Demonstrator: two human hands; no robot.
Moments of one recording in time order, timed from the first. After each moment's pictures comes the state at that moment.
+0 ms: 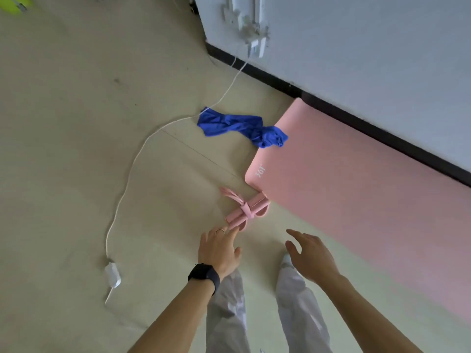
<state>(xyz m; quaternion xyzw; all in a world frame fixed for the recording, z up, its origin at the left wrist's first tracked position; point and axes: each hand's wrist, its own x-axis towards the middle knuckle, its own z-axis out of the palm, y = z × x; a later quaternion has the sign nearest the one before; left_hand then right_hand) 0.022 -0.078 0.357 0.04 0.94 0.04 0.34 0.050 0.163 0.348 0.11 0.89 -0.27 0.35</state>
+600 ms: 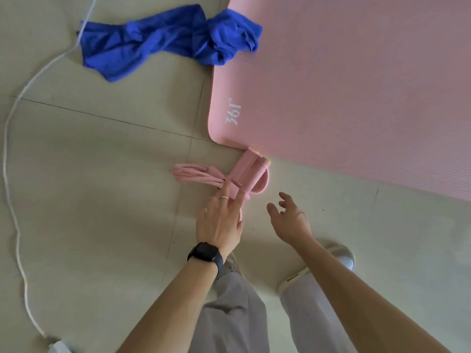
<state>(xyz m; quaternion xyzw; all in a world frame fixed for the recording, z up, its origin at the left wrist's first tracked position) -0.044 -0.080 -0.067 0.28 0.92 -0.07 0.27 0.022 0.077 -0.079 0.47 0.69 -0.45 0.32</state>
